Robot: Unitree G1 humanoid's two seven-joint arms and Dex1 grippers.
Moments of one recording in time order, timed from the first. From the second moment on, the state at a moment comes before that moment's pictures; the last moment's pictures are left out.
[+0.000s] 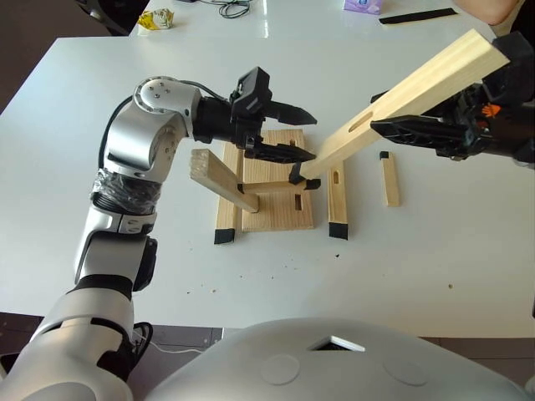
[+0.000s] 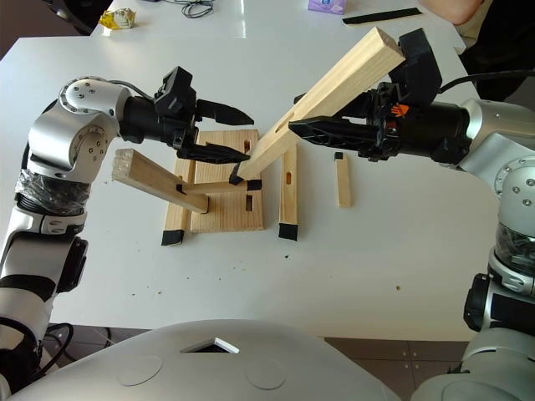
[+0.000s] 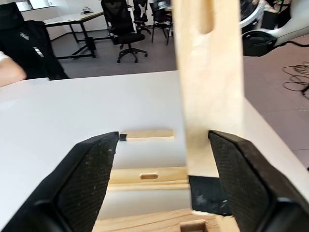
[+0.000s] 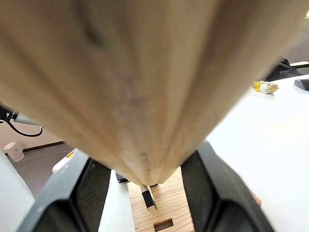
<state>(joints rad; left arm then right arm) -0.70 0.51 -0.20 0.10 -0.44 0.44 -1.32 -0.42 -0.87 -0.20 -0.37 1.14 0.91 0.94</state>
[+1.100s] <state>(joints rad) -0.37 0.92 0.01 0.36 -0.28 -0.12 -1.51 0.05 -0.83 -0.25 -0.67 0.73 0.58 0.89</state>
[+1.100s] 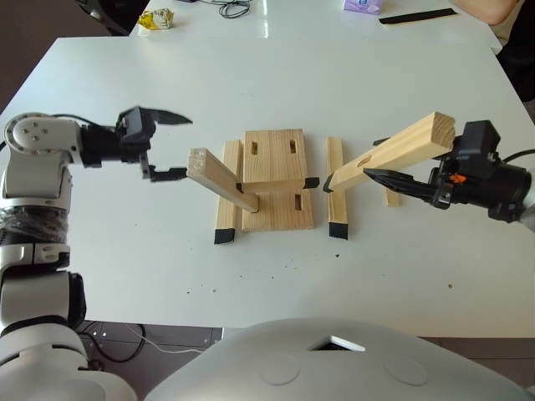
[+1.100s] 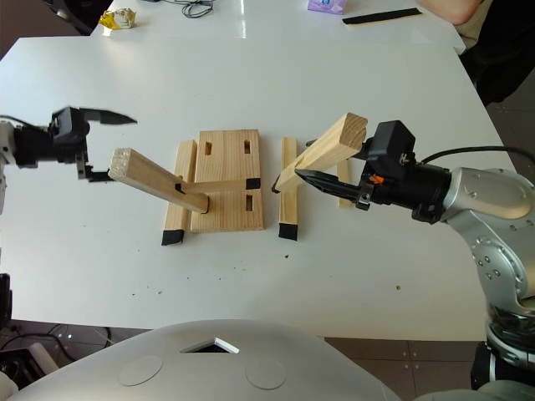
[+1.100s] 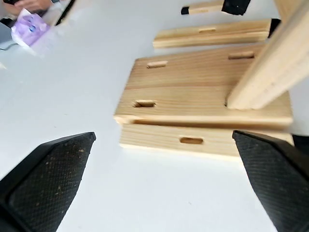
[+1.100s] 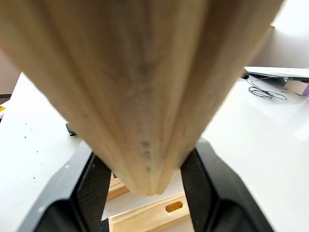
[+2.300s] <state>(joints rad) -0.34 0.86 -0.11 0.10 -0.35 0.06 -1.58 0.10 -0.69 0.00 -0.67 0.57 0.41 0.84</state>
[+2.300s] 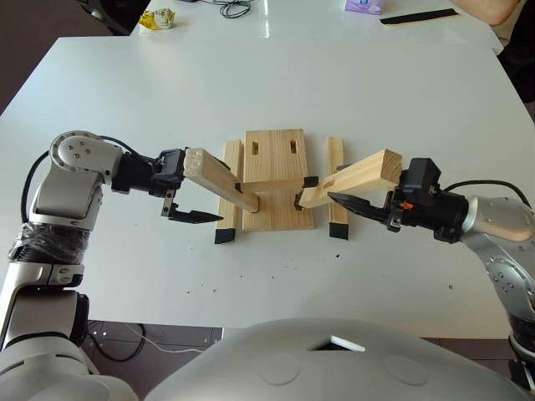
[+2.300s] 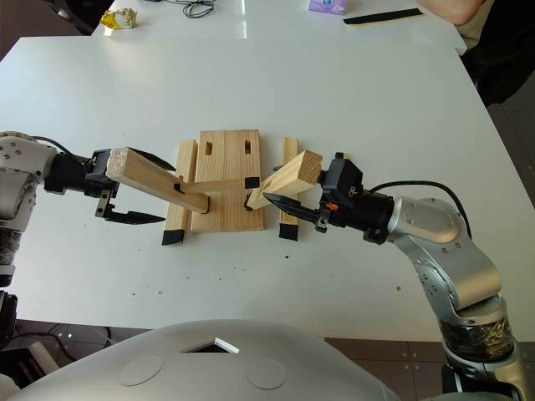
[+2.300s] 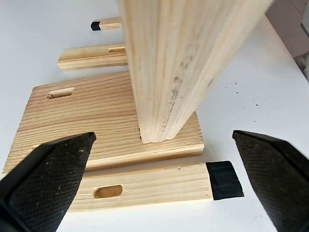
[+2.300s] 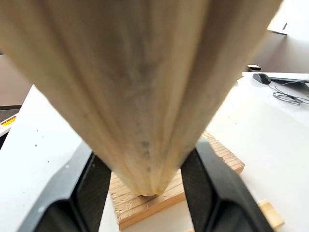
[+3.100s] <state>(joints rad) -0.30 0.82 -0.11 -0.04 -0.38 0.16 -1.52 0.02 -0.79 0.00 -0.61 0.58 0.40 0.98</state>
